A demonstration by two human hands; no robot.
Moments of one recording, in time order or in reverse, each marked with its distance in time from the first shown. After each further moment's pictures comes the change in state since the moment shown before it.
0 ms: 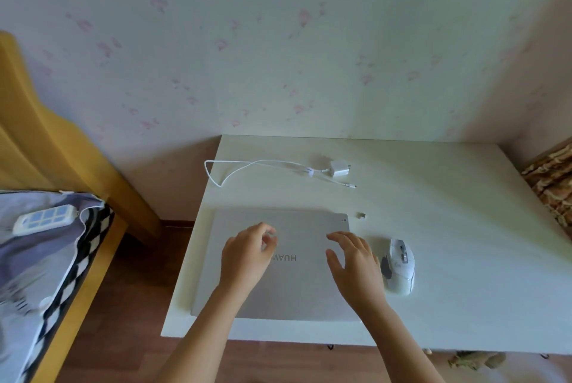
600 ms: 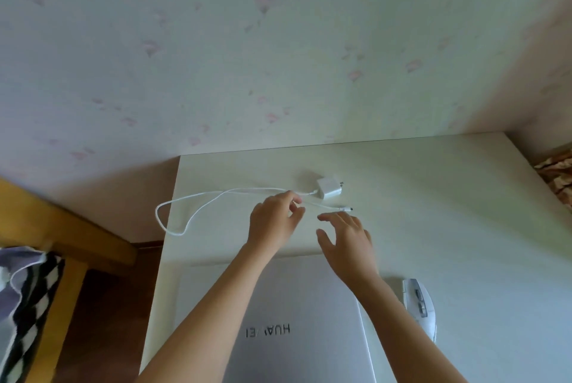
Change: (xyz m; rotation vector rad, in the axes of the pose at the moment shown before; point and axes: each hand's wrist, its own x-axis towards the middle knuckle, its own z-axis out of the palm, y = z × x) left_hand 0.205 0.054 0.073 -0.025 -0.205 0.182; right_hand 0.169 0.016 0.018 -0.042 -0.027 0.121
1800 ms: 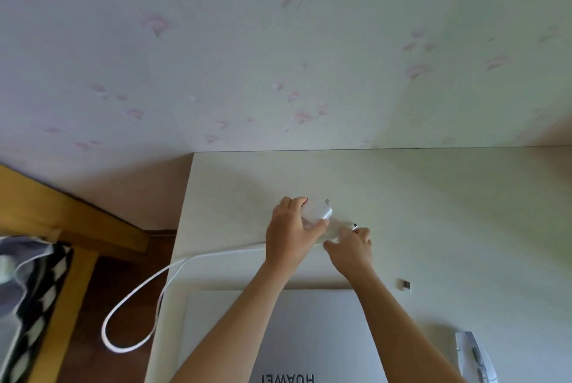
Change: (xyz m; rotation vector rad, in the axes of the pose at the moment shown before) left_hand 0.051 -0.051 0.043 -0.154 0.153 -0.162; right_hand 0.098 0.003 0.088 0.100 -0.326 0.460
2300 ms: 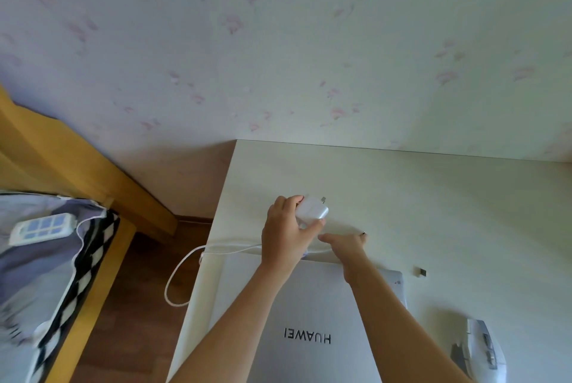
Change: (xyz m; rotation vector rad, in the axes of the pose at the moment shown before) left_hand -0.070 -0.019 -0.062 -0.015 0.198 -0.038; right_hand -0.056 -0.018 0.033 0.600 -0.148 0.178
